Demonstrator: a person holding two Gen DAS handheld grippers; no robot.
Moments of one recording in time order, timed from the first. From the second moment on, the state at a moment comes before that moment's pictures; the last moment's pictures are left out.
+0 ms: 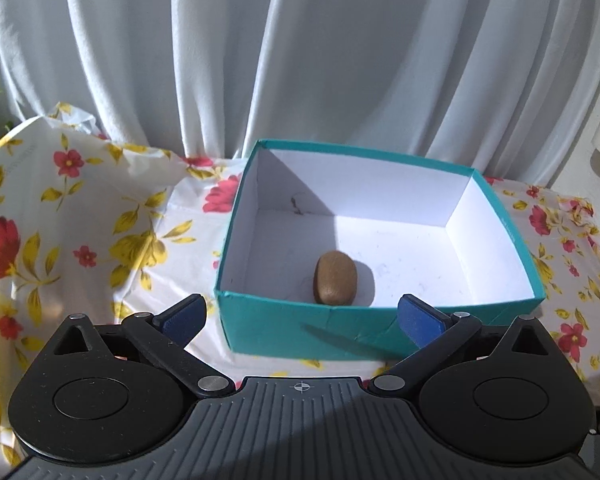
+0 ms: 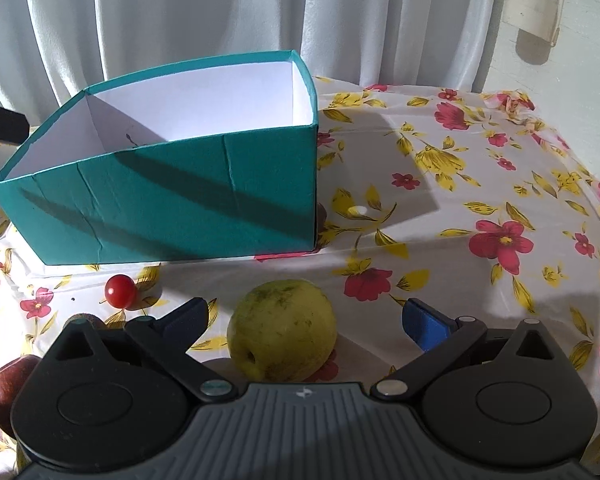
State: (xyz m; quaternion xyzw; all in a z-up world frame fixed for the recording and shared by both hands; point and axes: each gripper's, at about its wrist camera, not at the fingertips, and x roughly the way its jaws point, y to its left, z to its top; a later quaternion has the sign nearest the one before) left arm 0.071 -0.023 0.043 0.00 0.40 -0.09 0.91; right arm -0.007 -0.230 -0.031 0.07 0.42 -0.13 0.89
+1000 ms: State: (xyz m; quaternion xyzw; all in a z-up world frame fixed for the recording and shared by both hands) left arm 0.055 0.002 0.030 -0.01 0.43 -0.08 0.90; right arm -0.015 -0.230 0.022 0.07 0.35 -0.10 0.93
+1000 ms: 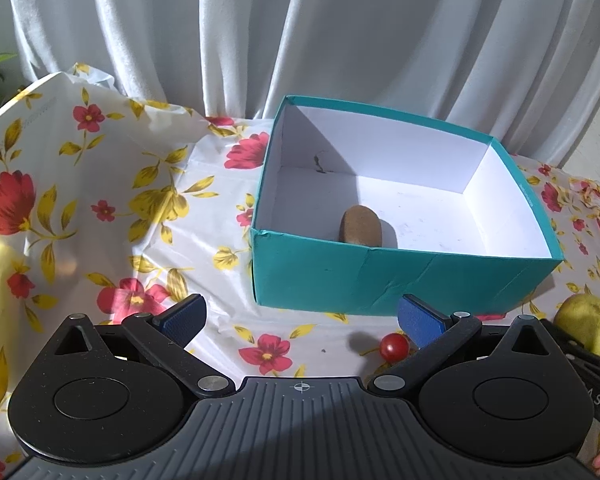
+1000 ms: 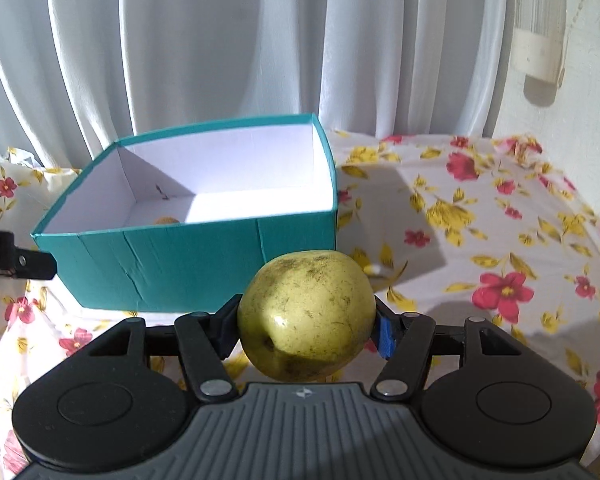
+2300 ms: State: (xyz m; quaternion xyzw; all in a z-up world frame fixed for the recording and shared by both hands) left arm 0.062 0.023 0.025 0.00 0.45 -0.03 0.89; right arm 0.092 -0.214 0.020 0.01 0.34 -0.06 0.94
